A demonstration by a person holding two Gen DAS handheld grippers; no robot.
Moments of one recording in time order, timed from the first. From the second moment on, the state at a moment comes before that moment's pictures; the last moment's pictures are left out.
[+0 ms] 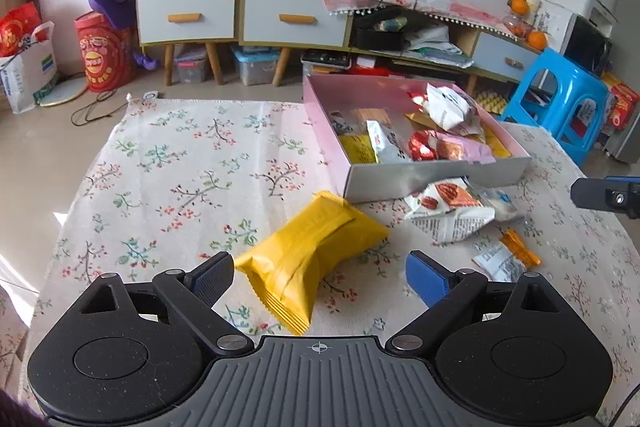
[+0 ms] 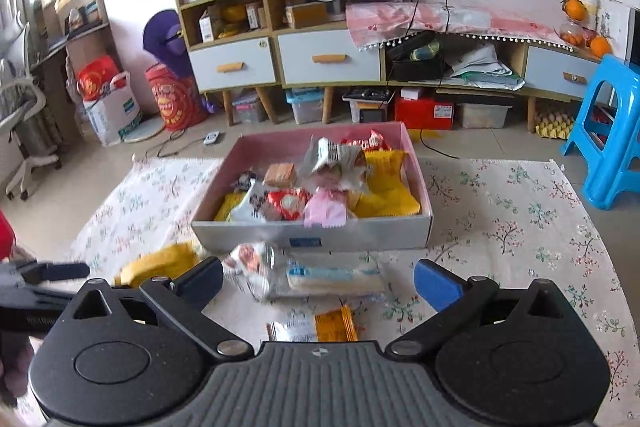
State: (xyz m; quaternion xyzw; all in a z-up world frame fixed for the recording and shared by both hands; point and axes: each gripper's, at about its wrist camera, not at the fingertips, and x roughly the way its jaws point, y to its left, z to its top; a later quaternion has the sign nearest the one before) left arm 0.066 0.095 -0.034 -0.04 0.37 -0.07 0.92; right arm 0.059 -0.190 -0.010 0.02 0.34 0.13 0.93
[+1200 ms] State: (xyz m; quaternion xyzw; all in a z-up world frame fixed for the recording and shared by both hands) left arm 0.107 0.093 -0.073 0.09 0.37 -0.11 0.92; right arm 0.064 -0.152 -0.088 -0.09 0.38 0.17 0.91
